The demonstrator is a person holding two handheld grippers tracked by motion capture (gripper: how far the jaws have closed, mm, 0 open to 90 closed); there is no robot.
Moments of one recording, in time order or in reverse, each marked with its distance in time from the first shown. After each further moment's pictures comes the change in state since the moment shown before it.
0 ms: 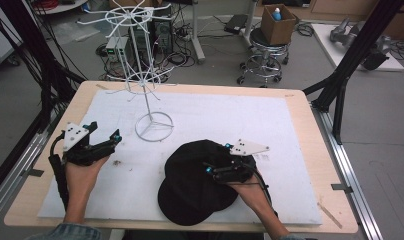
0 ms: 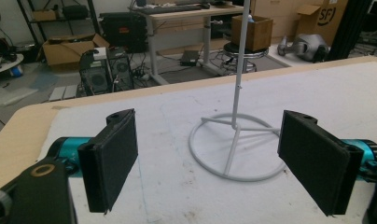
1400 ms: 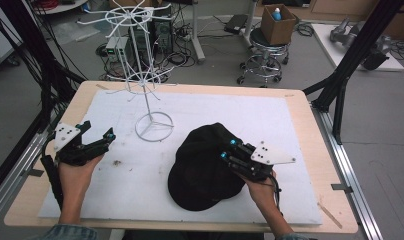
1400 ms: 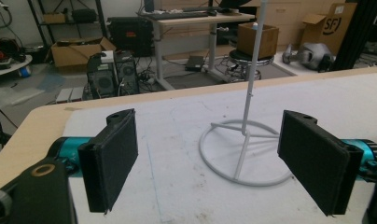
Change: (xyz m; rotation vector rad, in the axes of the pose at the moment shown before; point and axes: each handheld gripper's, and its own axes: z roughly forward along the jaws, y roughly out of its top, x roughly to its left) left arm 0.011 0.003 -0.009 -0.029 0.025 -0.029; right arm 0.001 0.013 -0.044 -0.297 -0.054 -0.165
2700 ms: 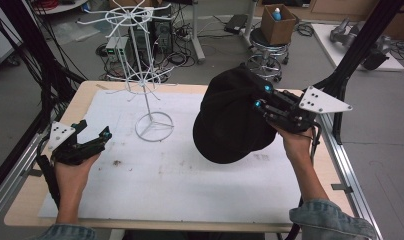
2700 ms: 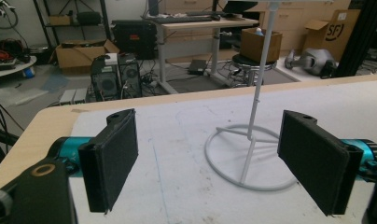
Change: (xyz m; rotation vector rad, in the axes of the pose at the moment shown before) left arm 0.006 0.002 -0.003 -0.011 0.012 -0.011; right arm -0.089 0.116 -0.030 -0.172 0.042 -0.134
